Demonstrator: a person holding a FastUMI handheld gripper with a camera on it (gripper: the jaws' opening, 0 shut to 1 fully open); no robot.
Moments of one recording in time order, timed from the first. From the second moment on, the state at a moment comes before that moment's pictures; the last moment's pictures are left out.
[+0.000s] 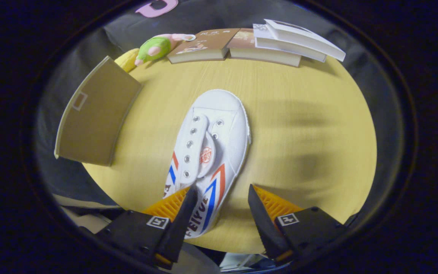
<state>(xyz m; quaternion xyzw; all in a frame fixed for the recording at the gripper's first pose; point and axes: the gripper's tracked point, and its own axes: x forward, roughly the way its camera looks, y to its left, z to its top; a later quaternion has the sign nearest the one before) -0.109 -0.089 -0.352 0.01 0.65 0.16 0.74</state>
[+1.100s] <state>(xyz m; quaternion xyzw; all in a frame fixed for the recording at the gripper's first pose) -0.094 -0.059 -0.302 0.20 0.66 0.09 0.72</state>
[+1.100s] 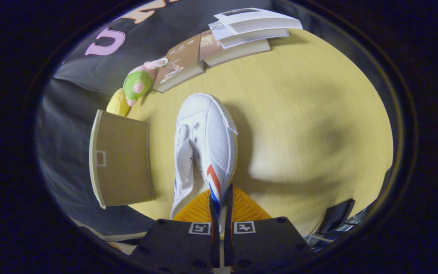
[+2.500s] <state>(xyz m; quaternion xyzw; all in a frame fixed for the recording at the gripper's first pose) -0.039 0.187 -0.138 0.25 0.59 0.18 0.75</state>
